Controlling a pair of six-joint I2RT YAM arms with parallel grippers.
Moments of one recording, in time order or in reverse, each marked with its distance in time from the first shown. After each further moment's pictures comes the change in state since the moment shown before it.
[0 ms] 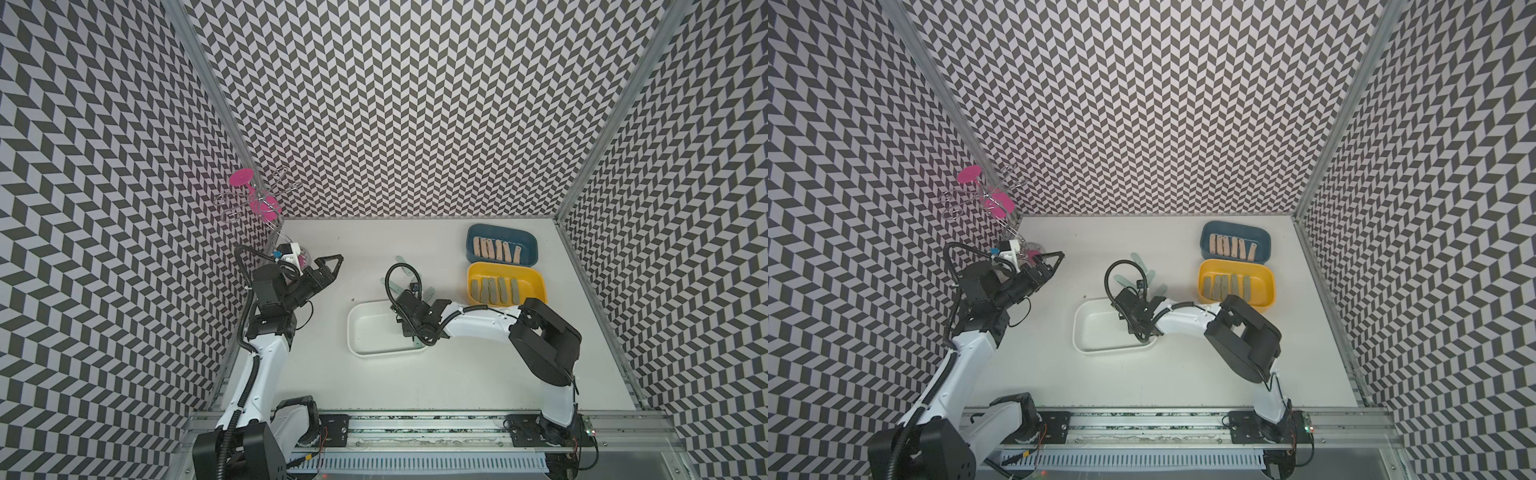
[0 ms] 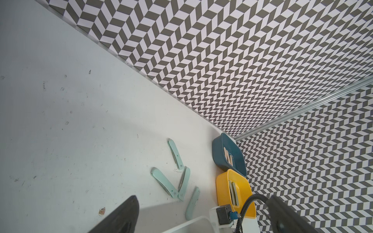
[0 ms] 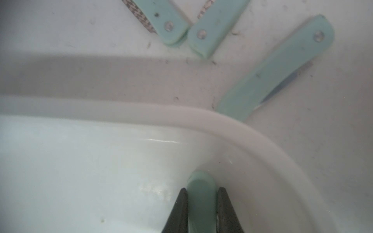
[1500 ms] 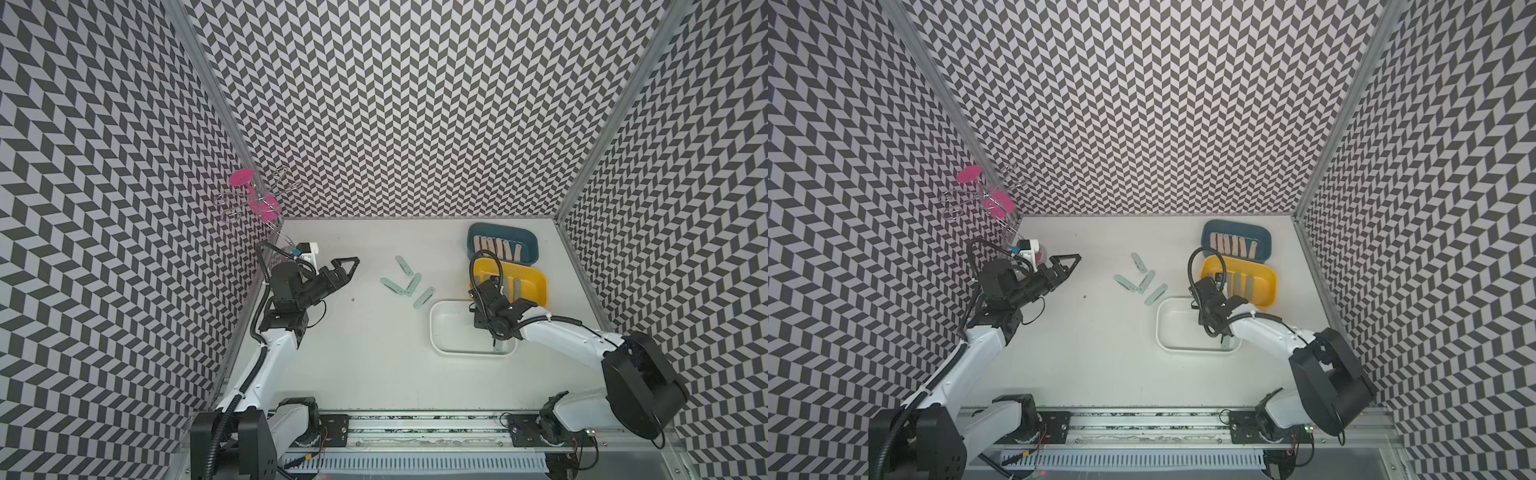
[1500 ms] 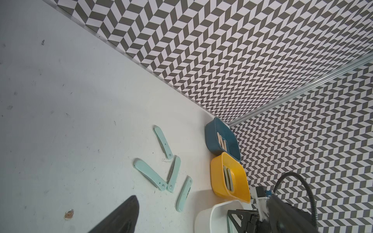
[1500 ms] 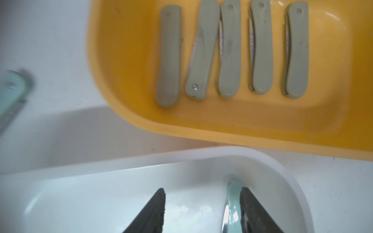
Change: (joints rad) left arm -0.131 0.064 -0.014 0.072 -0.027 -0.019; right arm -0.403 -0.522 -0.418 -0.053 0.046 -0.134
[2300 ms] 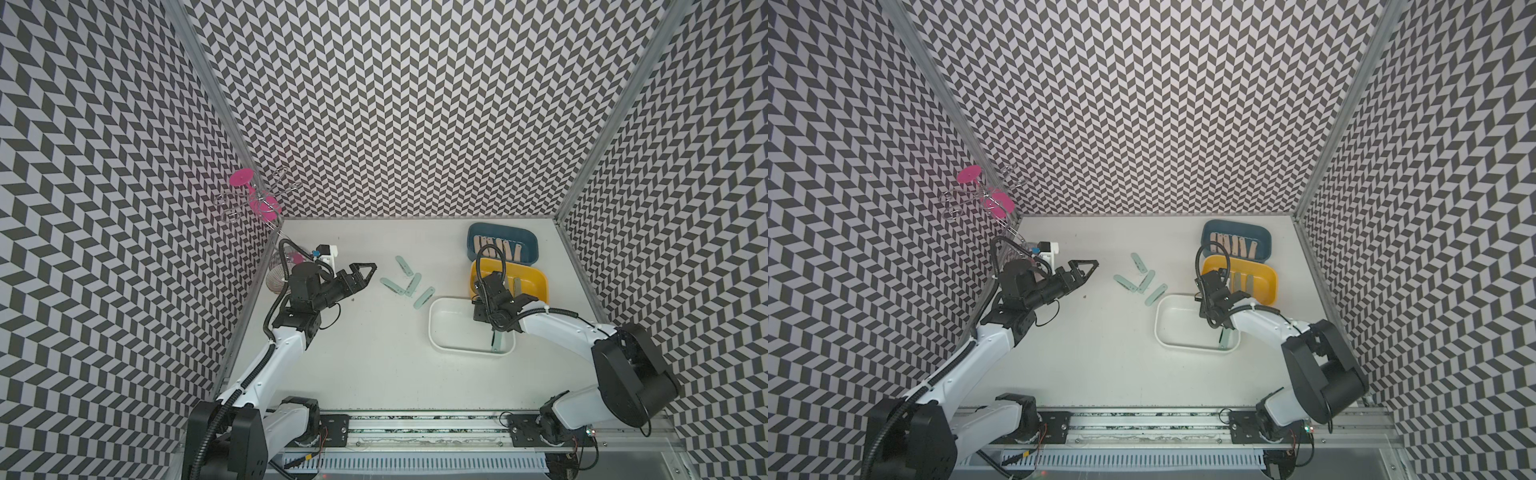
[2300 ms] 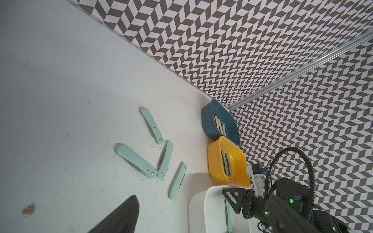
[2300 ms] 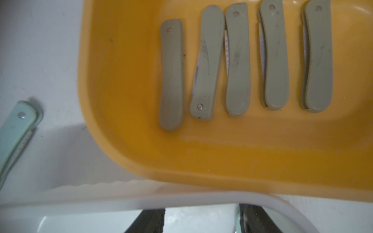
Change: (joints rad) left arm -0.156 0.024 0.000 -0.017 -0.092 0.003; right arm -0.104 0.078 -0.012 0.096 -0.066 -0.019
